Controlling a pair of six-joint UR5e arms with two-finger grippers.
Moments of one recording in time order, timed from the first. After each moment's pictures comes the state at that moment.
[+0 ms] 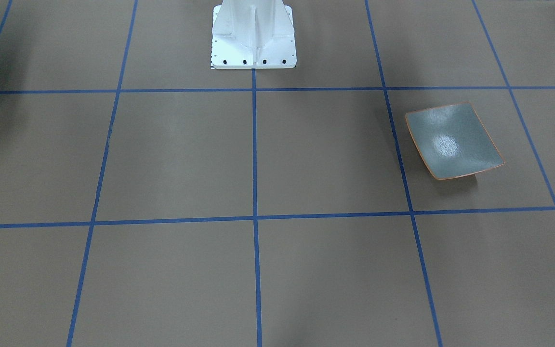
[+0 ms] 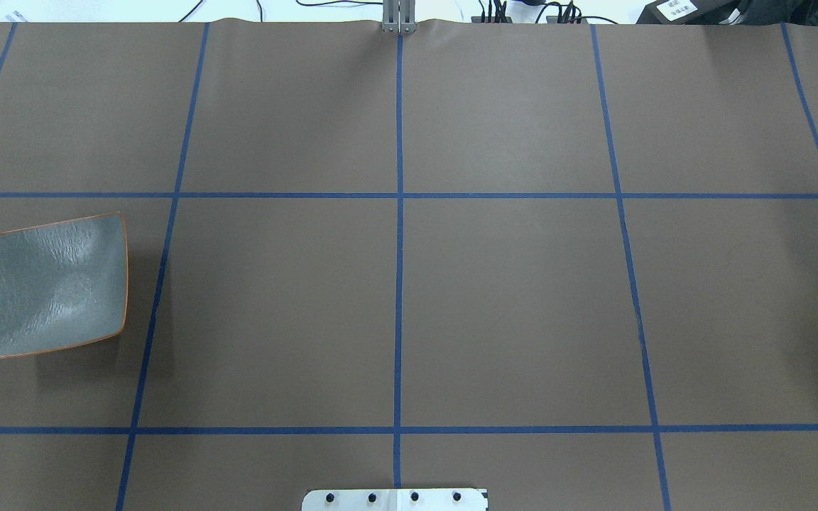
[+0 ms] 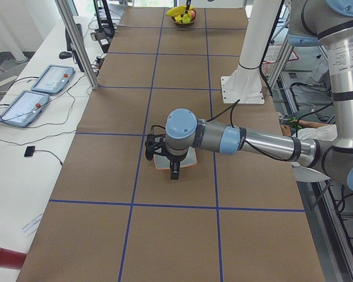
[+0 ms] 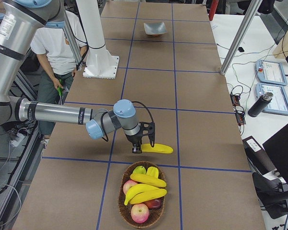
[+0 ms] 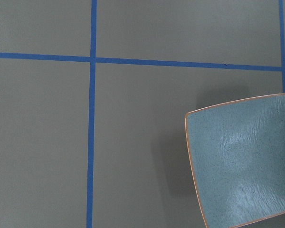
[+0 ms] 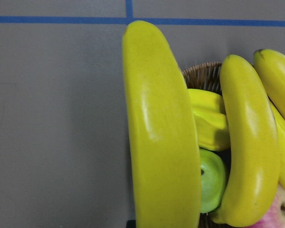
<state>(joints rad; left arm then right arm) -1.56 -1.34 -2.00 -1.59 -2.51 -0.22 1.30 -1.98 1.90 -1.01 2.15 0.50</state>
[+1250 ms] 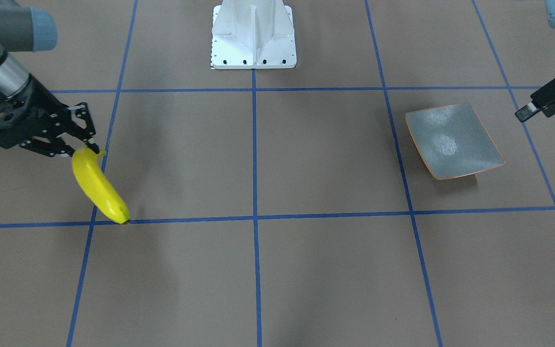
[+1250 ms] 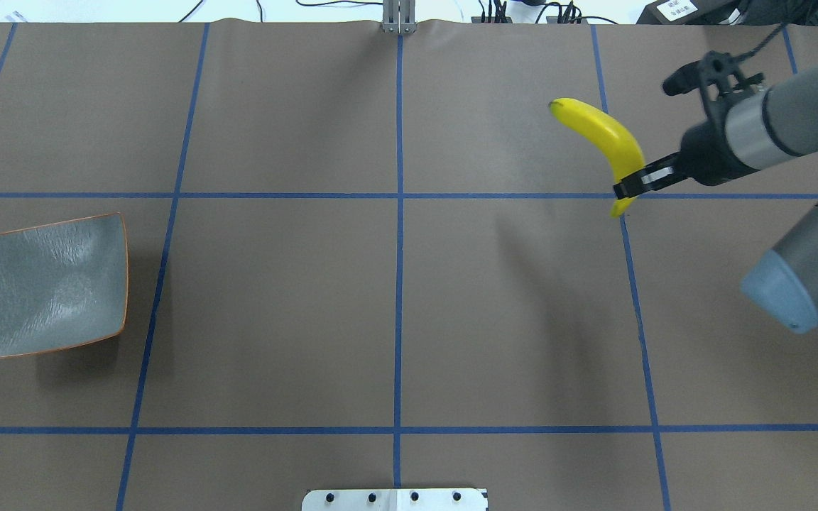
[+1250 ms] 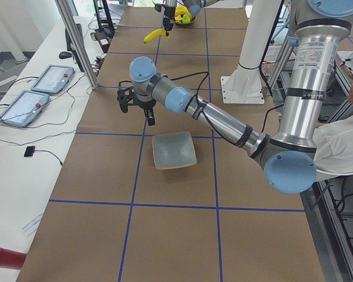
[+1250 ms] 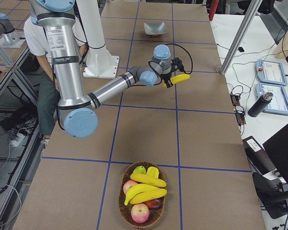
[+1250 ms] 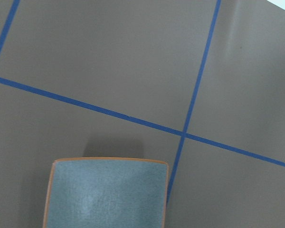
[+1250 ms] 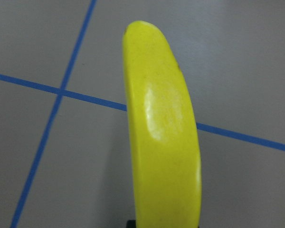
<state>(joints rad) -1.34 -1.77 -1.93 -1.60 -2.56 -0.94 0.89 -1.32 1.92 -1.20 2.17 0.64</state>
